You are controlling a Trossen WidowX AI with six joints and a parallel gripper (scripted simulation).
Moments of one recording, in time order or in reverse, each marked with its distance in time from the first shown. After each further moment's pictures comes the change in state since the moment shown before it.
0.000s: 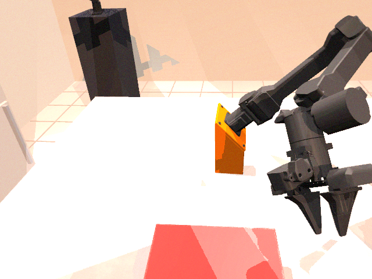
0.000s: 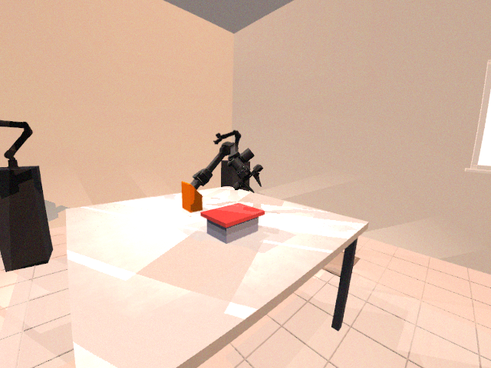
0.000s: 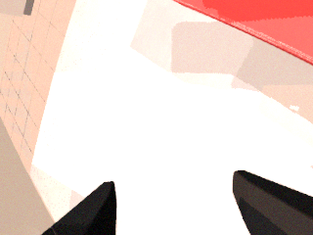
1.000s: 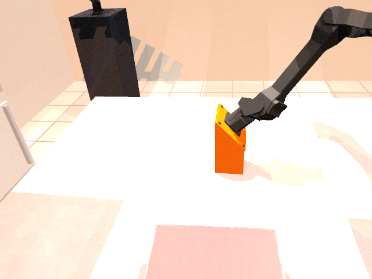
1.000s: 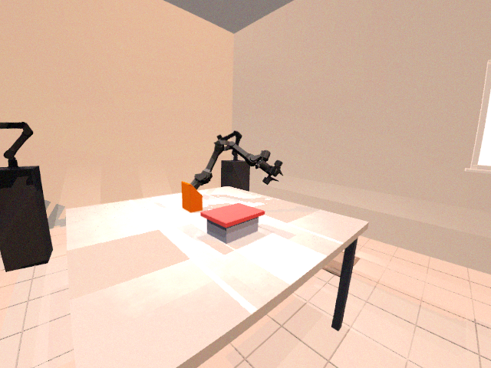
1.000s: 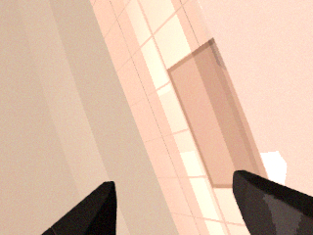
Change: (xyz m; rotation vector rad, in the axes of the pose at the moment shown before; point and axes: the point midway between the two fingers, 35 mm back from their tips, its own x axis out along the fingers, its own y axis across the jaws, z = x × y) arm -0.020 0.097 -0.390 -0.207 0.680 0.256
